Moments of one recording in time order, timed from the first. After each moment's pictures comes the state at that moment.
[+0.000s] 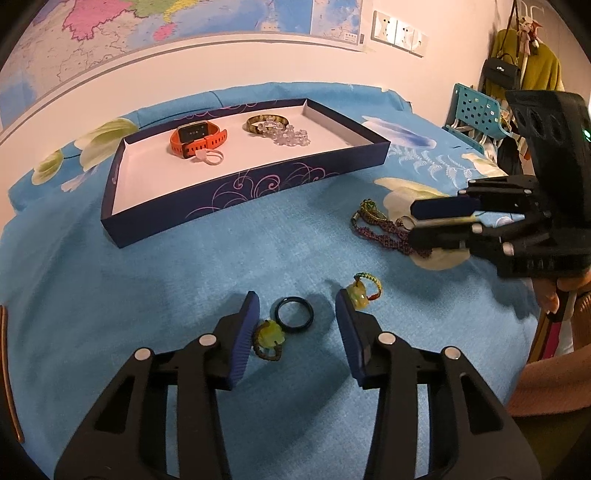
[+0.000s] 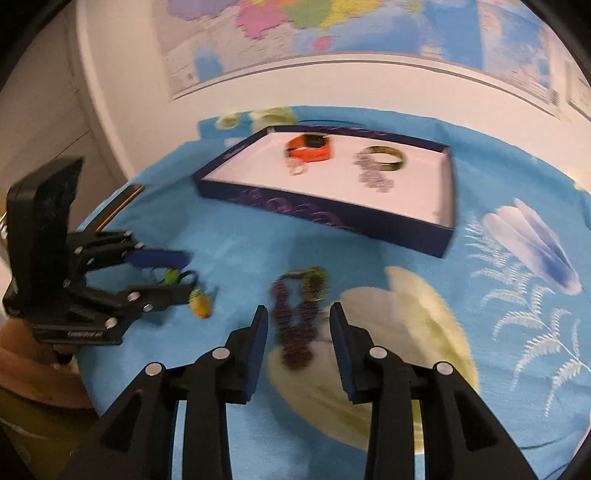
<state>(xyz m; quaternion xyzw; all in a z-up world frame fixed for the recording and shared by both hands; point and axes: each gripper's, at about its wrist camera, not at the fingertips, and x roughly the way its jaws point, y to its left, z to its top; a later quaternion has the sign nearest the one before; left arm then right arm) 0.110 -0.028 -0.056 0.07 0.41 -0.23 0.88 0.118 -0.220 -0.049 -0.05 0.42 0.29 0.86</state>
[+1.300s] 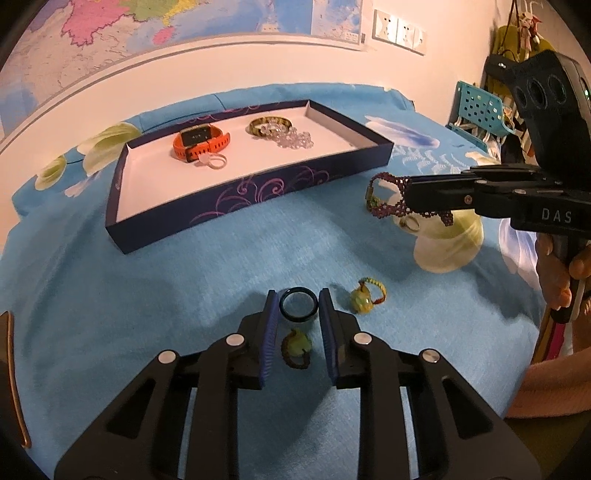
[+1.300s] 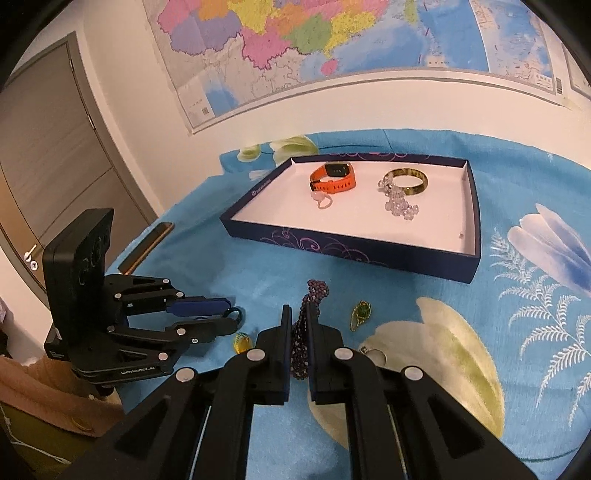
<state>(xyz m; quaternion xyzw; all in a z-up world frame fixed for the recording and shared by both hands) 0.112 -0.030 -0.050 0.08 0.41 -0.23 0.88 0.126 -0.224 -0.028 0.04 0.39 0.33 0.86</state>
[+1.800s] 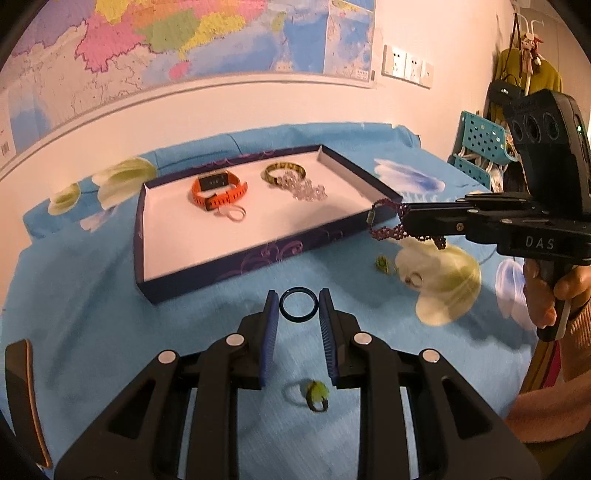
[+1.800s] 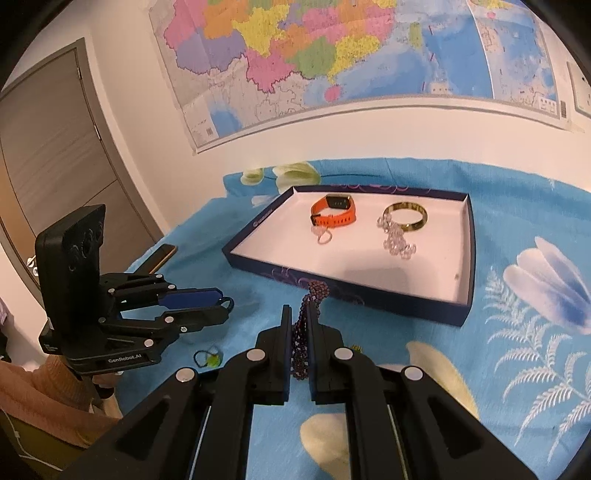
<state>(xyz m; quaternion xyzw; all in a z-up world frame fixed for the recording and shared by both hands) 0.128 -0.022 -0.014 0.06 0.36 -0.22 0.90 0.149 -0.227 -0.008 0.04 0.37 0.33 0.87</state>
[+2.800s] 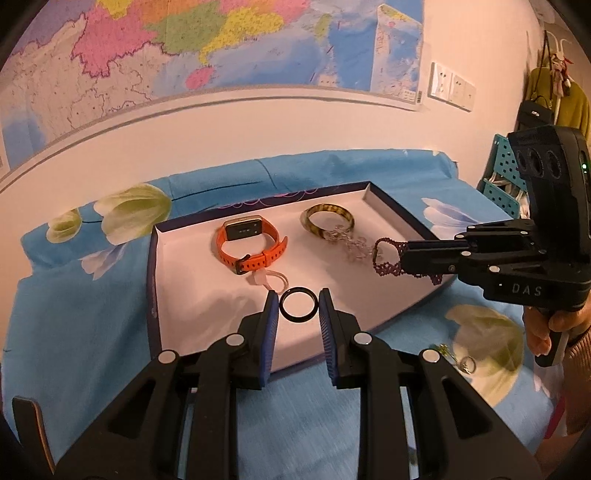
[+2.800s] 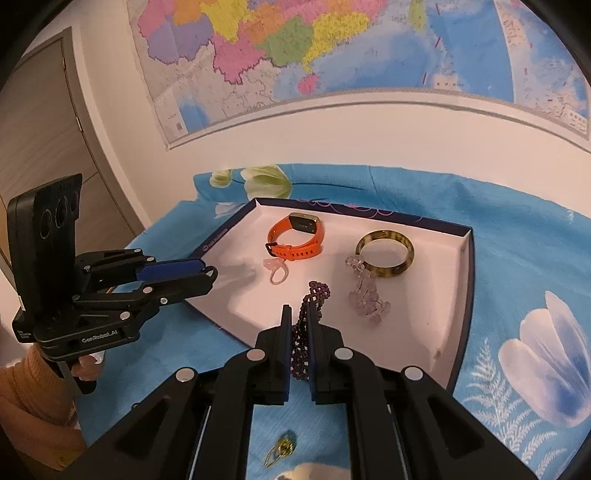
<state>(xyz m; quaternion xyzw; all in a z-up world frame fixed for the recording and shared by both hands) 0.226 -0.022 -0.005 0.05 0.36 -0.18 0.91 0.240 -0.213 -0.019 0.01 0.39 0.32 0.86</state>
